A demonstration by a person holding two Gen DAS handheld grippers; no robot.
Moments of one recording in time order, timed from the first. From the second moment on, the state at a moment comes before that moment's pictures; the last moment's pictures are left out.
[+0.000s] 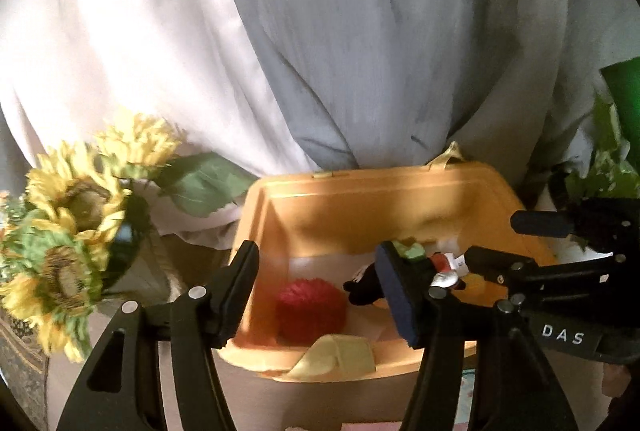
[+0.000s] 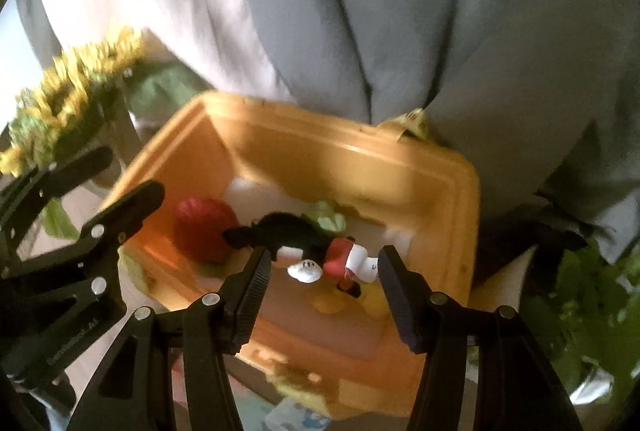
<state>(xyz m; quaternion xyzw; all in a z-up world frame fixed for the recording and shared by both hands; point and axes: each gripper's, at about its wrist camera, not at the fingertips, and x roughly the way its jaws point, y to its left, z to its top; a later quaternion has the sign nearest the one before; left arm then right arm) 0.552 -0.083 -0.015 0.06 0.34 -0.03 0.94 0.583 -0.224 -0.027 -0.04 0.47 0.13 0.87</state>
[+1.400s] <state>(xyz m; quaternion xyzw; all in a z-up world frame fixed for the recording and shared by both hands) 0.363 -0.049 -0.020 0.00 0.29 -0.01 0.96 0.386 -0.217 0.006 0.02 0.32 0.06 0.95</state>
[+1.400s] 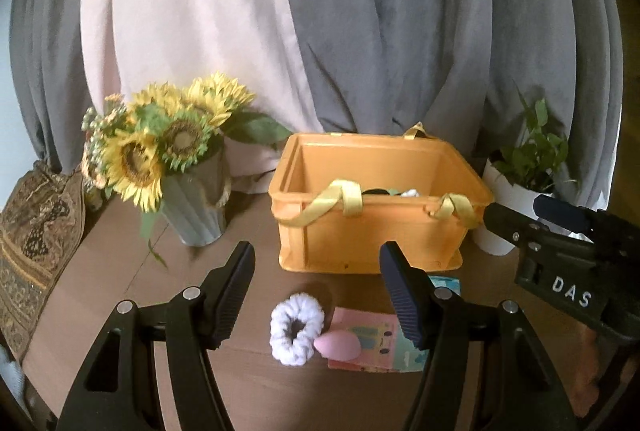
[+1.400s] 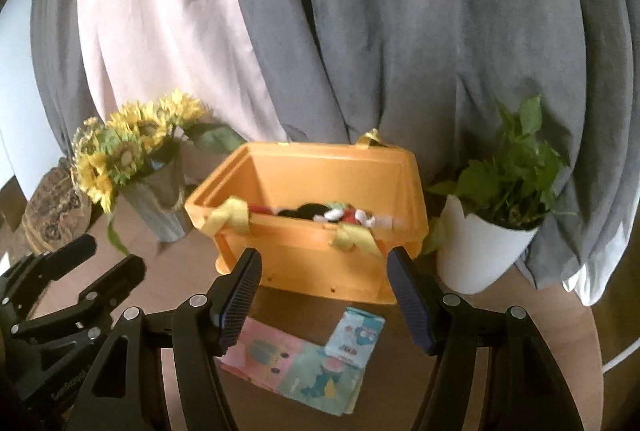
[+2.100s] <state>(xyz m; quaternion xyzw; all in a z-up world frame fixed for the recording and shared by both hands) 0.337 -0.073 -0.079 0.02 0.28 0.03 0.96 0.382 -0.238 -0.072 0.05 0.38 0.03 0.92</state>
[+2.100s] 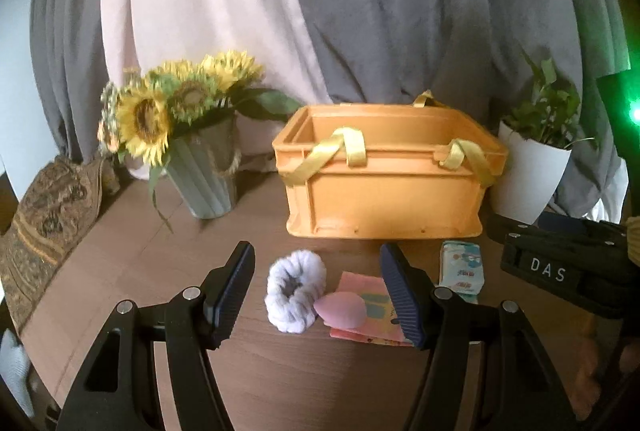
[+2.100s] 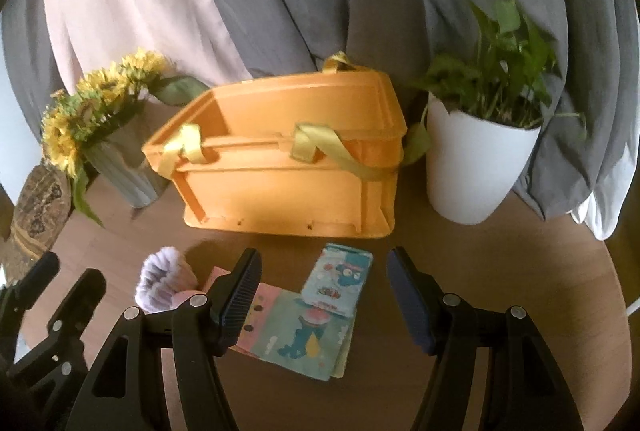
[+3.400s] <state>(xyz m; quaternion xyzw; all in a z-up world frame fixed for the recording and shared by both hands) 0.405 -0.082 -0.179 -0.02 0.41 0.03 0.91 0.446 -0.233 -0.164 0.07 0.47 0.03 0.88</state>
